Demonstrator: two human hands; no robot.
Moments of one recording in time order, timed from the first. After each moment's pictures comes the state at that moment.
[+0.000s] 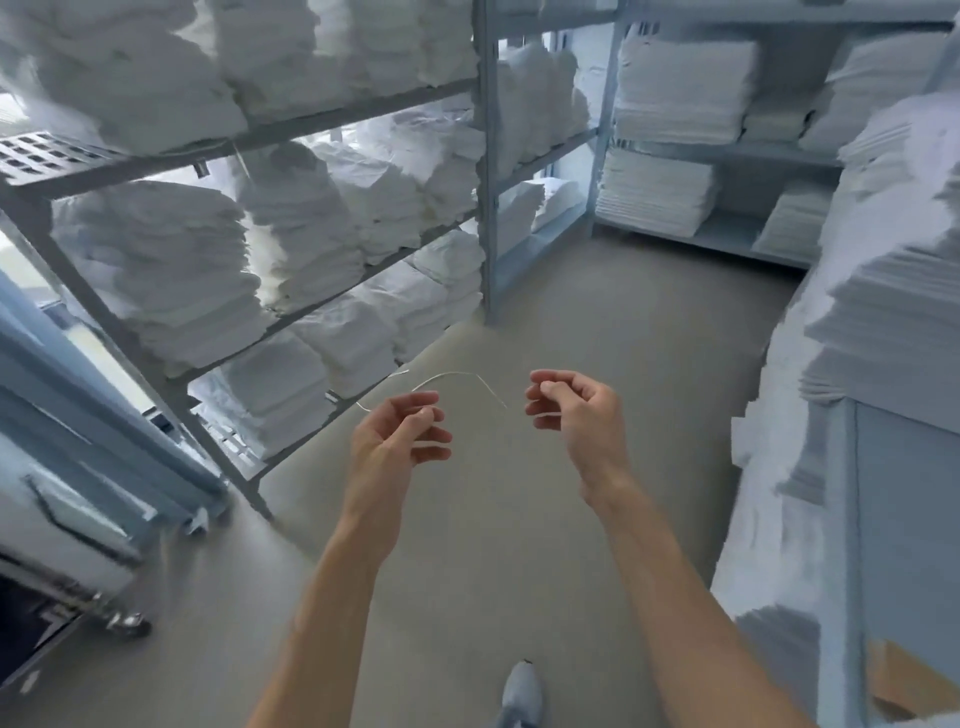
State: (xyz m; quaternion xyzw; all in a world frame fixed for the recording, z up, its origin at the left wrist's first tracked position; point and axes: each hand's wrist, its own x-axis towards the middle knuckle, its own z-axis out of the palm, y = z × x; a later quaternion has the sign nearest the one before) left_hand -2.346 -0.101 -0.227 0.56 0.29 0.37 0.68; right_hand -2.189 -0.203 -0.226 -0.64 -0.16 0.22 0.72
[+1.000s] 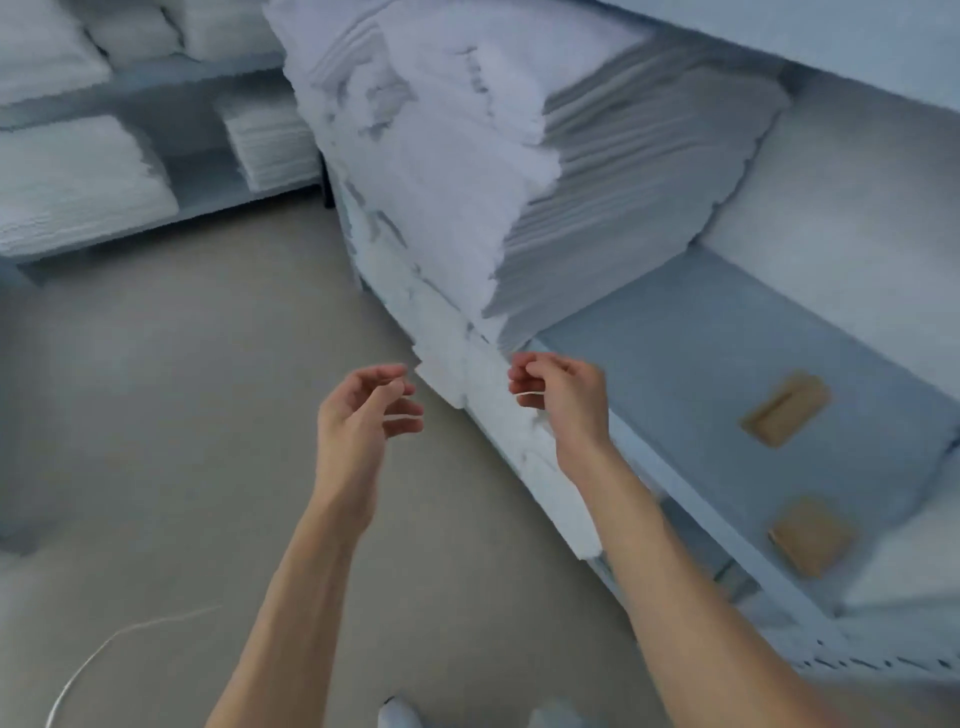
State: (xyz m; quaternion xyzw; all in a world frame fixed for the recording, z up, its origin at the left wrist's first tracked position) left_hand -1.728 -0.010 -0.266 0.63 0.01 -0.10 0.77; right_hand -1.774 -0.196 -0.264 -0.62 0.30 -0.18 0.70
